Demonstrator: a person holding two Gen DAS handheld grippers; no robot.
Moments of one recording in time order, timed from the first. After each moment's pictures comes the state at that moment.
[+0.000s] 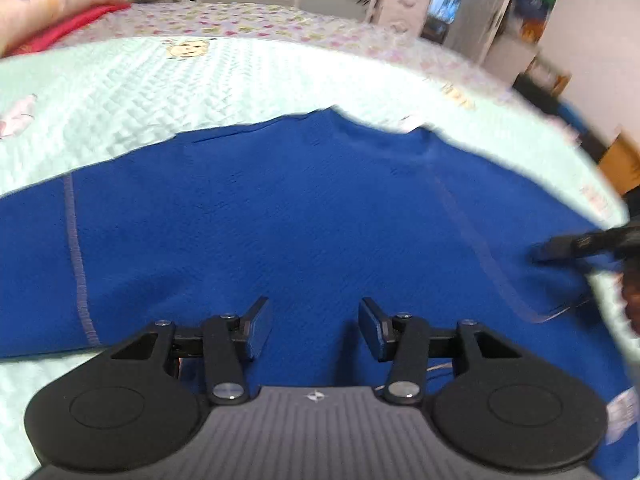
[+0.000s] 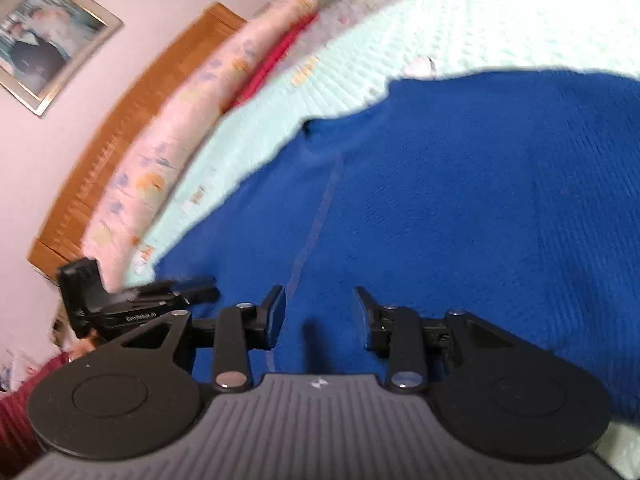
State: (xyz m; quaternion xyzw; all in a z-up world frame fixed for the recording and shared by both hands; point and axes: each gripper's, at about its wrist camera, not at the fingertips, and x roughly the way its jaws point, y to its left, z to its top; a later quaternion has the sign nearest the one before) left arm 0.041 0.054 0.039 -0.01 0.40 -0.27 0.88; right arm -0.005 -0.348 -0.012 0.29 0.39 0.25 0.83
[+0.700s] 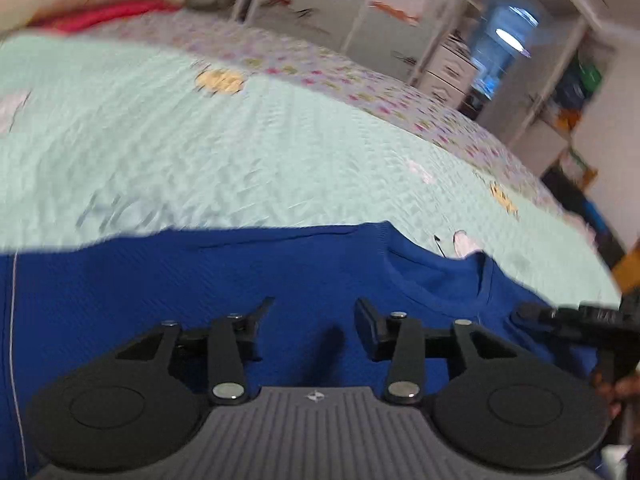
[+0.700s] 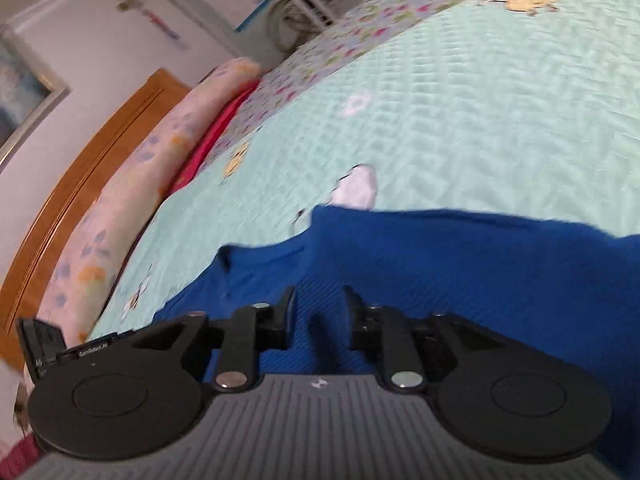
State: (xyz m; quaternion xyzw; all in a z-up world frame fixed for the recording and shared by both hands) left arm 0.154 0.040 0.028 -0.10 0.36 -0.18 0.91; right arm 0.093 -0.352 -0.019 0.32 0.35 0.14 0.87
